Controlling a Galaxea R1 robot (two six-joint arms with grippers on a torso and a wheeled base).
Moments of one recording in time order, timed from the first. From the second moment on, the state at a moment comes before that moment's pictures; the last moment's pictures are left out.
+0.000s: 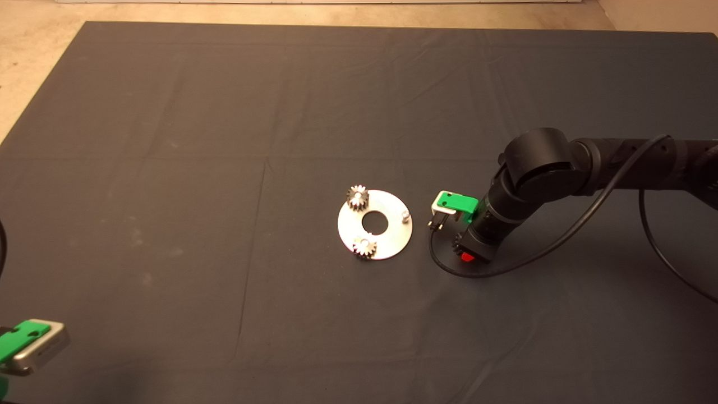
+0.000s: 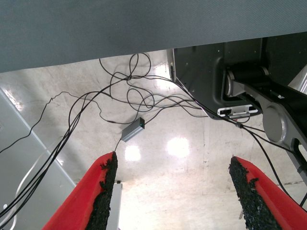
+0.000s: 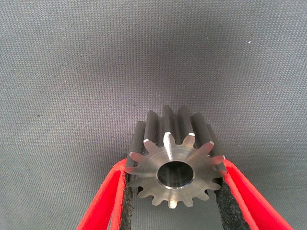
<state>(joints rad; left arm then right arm) -0.37 1.53 -0.34 0.07 1.52 -1.06 0.23 2.52 -1.03 -0.37 -1.54 0.57</state>
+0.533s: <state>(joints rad) -0.37 1.53 -0.34 0.07 1.52 -1.06 0.33 2.57 -0.96 -0.37 -1.53 0.64</state>
